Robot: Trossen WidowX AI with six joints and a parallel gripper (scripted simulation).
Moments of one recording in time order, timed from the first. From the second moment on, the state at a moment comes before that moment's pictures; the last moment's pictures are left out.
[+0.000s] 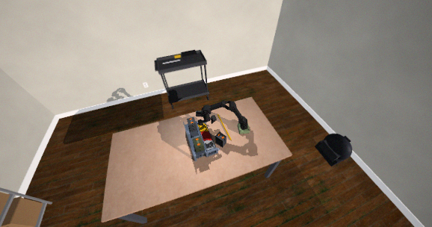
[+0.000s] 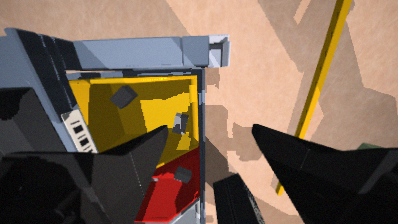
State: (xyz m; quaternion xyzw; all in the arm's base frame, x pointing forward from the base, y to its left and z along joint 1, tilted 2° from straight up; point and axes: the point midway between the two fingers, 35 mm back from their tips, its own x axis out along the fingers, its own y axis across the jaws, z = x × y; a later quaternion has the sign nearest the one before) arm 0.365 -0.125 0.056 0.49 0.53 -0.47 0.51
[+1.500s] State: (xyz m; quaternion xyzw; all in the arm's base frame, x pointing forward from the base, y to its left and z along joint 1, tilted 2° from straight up) arm 0.385 -0.122 0.026 0.53 0.48 -0.42 0.55
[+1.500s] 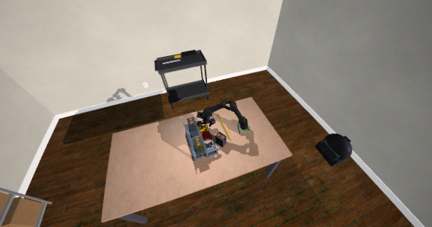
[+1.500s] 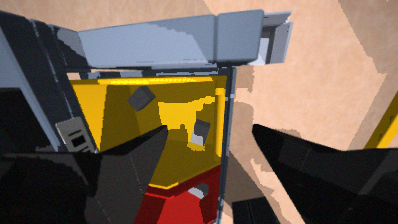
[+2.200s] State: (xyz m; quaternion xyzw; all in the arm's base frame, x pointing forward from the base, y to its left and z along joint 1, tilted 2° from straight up) arm 0.384 -0.122 0.030 0.53 0.48 -0.42 0.55
